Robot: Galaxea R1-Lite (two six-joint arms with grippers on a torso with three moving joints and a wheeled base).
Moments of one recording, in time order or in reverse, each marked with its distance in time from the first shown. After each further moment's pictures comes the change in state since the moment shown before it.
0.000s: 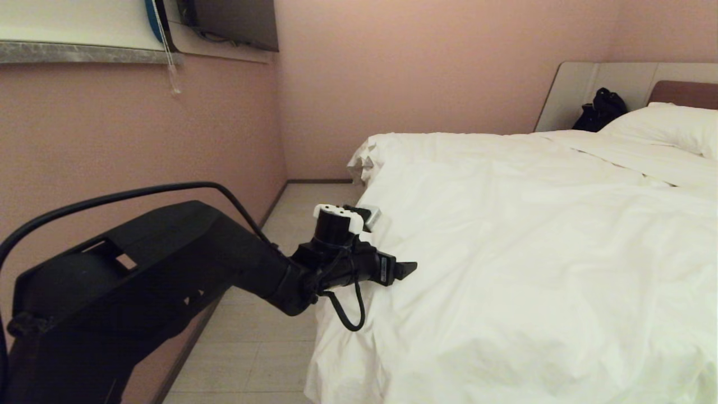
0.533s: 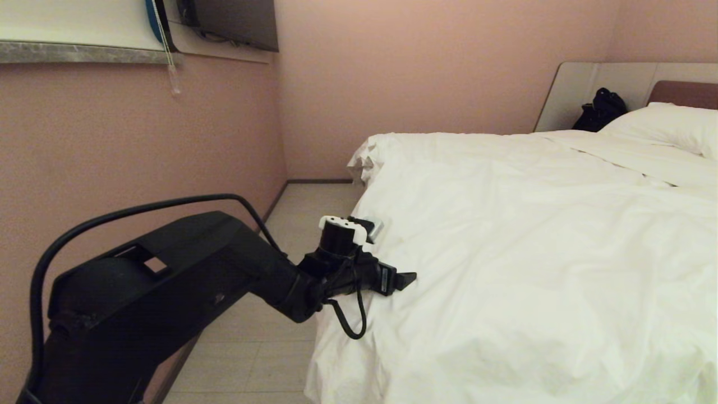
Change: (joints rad) left arm 0.000 0.066 -0.012 -0.010 0.003 0.025; right arm 0.000 0.000 0.000 0.000 0.000 0.000
